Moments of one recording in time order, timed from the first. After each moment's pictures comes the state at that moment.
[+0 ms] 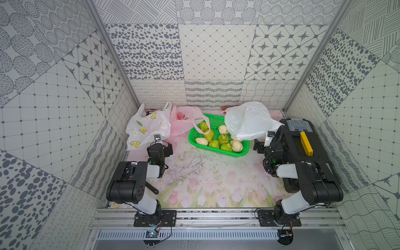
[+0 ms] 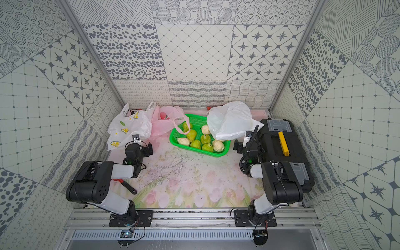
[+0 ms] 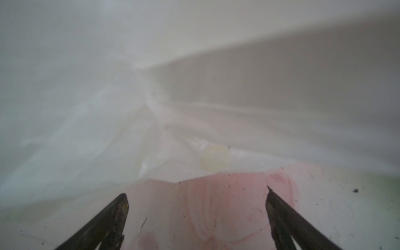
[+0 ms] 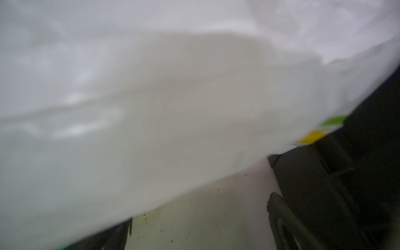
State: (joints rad) left arm -0.04 1.57 0.39 0.75 -0.22 -0.03; right arm 0.07 1.55 0.41 0.82 0.13 0.04
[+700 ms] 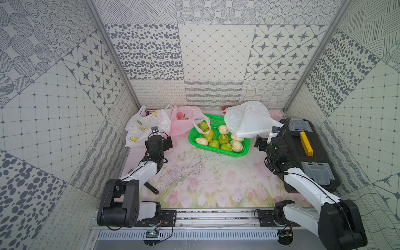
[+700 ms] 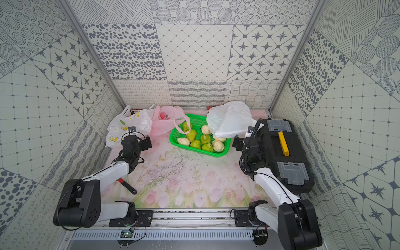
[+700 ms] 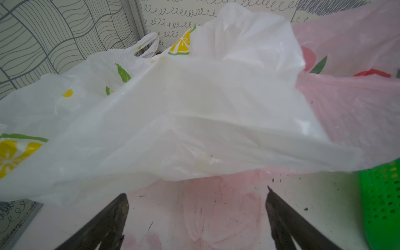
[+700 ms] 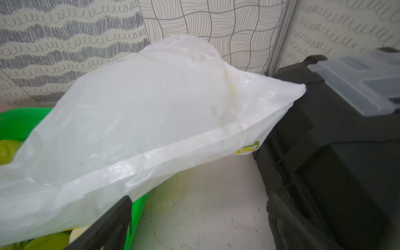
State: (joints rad) left arm -0.08 1.29 0.56 0.27 -0.26 -0.12; right arm 0.21 1.09 0.58 0.08 0.31 0.24
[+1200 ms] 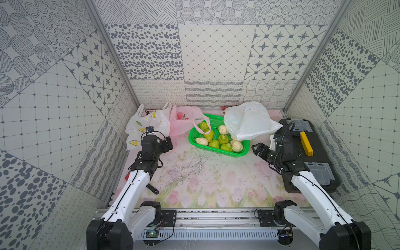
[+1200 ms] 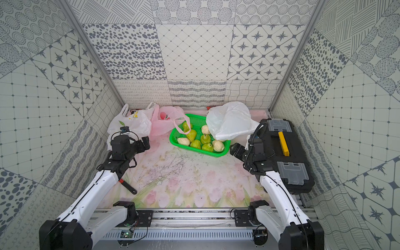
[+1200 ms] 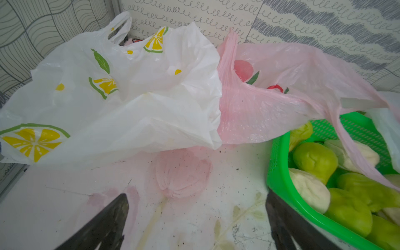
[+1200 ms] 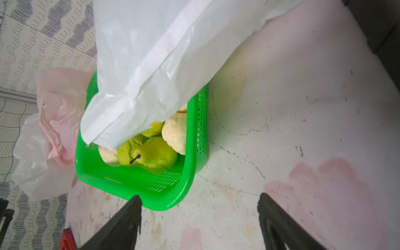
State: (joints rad) left arm -0.09 0.98 0.68 -0.21 -0.07 -0.30; right arm 0.14 0.95 0.69 -0.46 -0.18 0.66
